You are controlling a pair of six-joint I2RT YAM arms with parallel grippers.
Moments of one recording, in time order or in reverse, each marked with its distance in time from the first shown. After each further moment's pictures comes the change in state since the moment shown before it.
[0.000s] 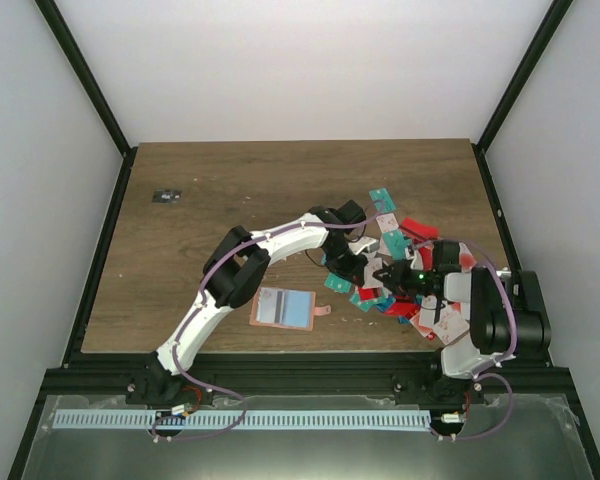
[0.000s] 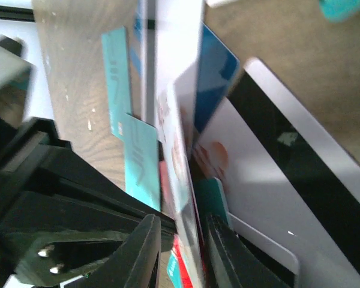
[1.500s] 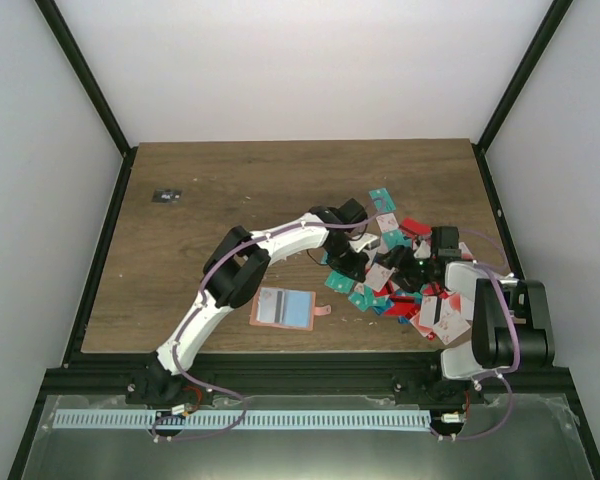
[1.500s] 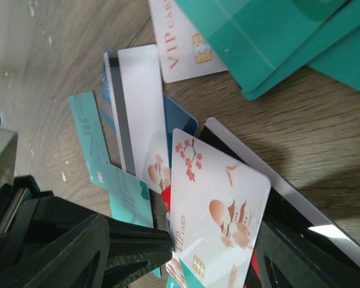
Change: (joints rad) left arm -0.001 0.000 0.003 0.045 -0.048 -0.013; right arm 0.036 -0.071 0.144 -0.286 0.267 0.116
